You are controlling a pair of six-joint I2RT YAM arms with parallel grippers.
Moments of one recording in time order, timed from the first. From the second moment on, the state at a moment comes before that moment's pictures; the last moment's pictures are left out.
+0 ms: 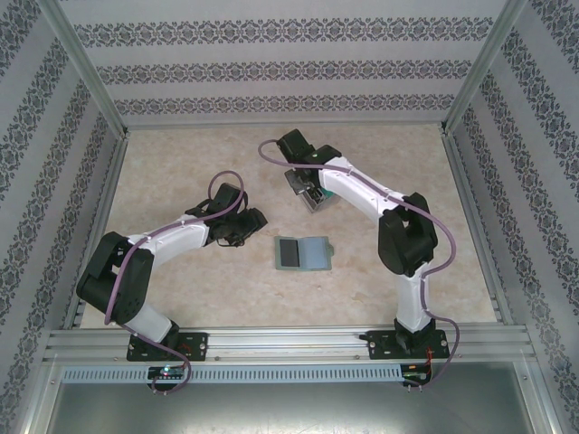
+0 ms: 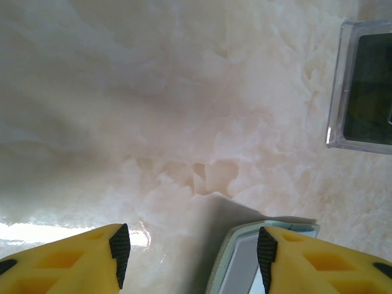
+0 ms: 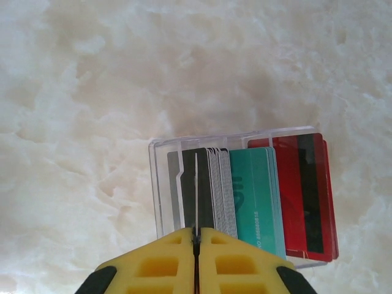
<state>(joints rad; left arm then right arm) -0.46 1.56 0.87 -0.28 0.20 -1.06 0.61 2.01 1.76 -0.83 0.31 0.12</state>
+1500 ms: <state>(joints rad) -0.42 1.54 0.99 0.32 0.73 -1.39 0.32 1.48 1.03 0.02 -0.82 1.18</state>
